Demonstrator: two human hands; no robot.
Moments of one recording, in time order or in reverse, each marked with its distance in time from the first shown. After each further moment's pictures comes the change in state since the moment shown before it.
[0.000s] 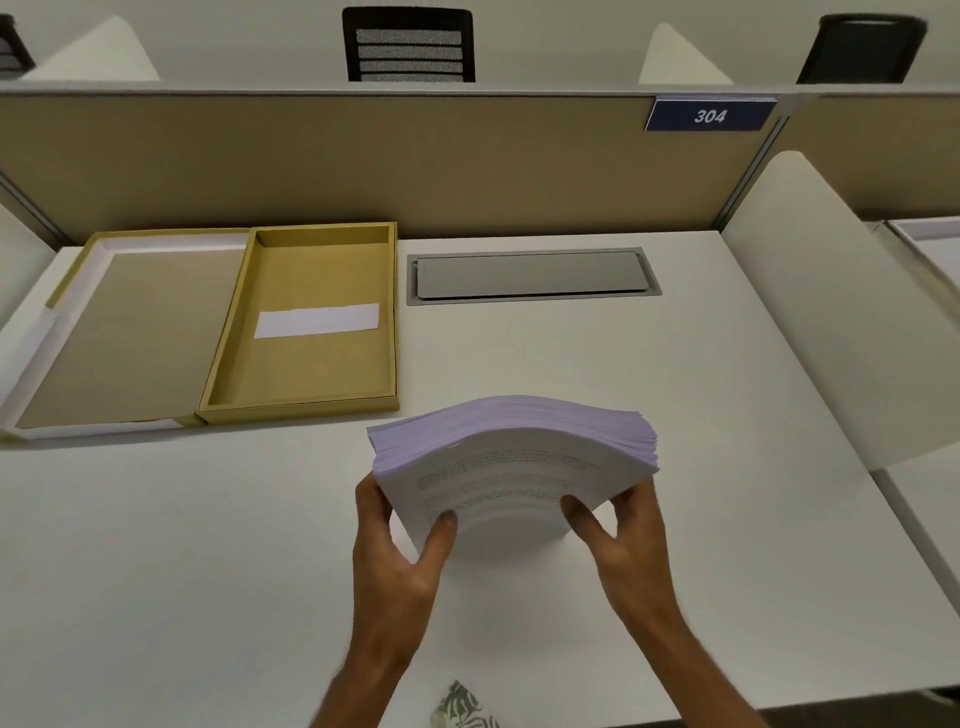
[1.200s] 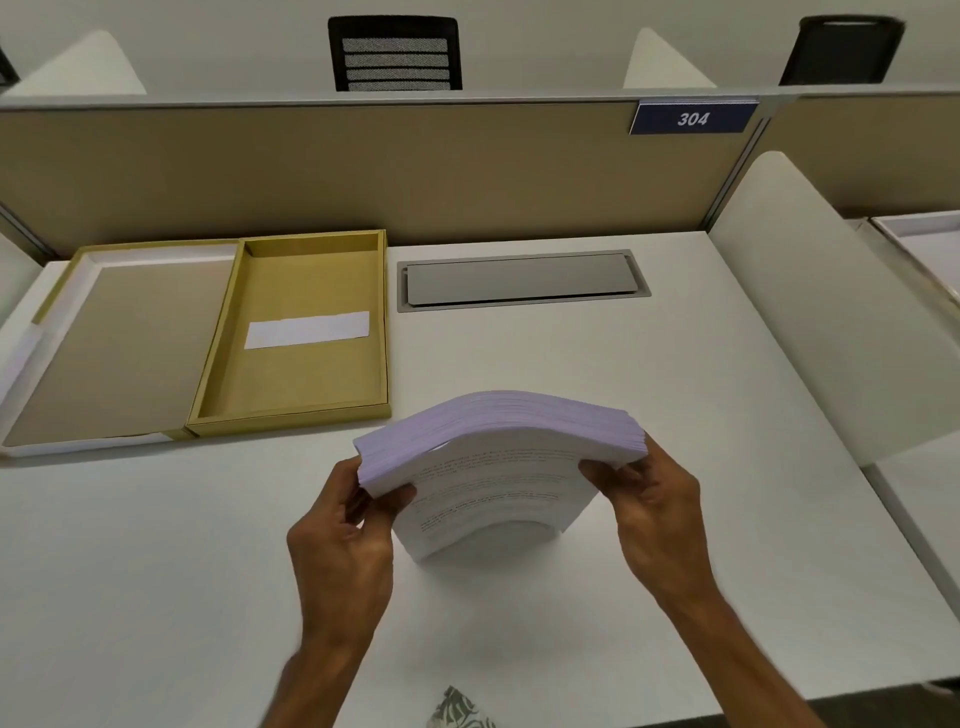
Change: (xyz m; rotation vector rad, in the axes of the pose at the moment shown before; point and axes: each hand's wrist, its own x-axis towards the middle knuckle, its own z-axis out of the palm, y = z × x) left_hand 0.024 0.035 -0.016 0.163 0.108 0.106; right_hand 0.023 -0.049 -0.016 -0.060 -0.022 -0.116
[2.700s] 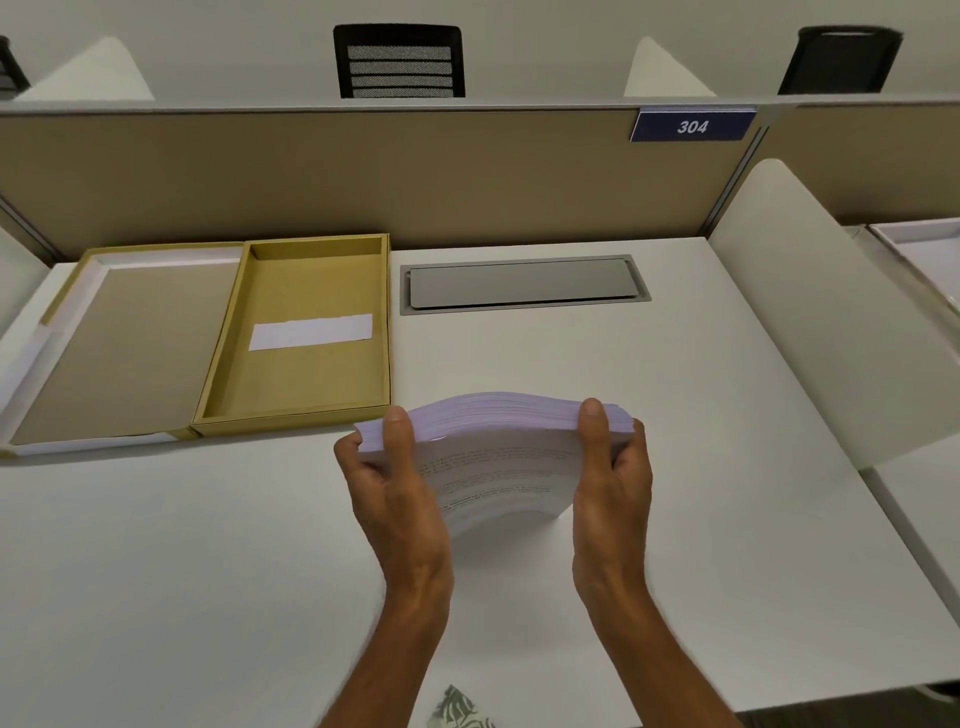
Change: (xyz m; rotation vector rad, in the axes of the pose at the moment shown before) left_hand 0.011 0.035 0.053 -0.367 0.277 -0.343; right_hand 0.005 -0.019 0.056 0.260 0.328 0.206
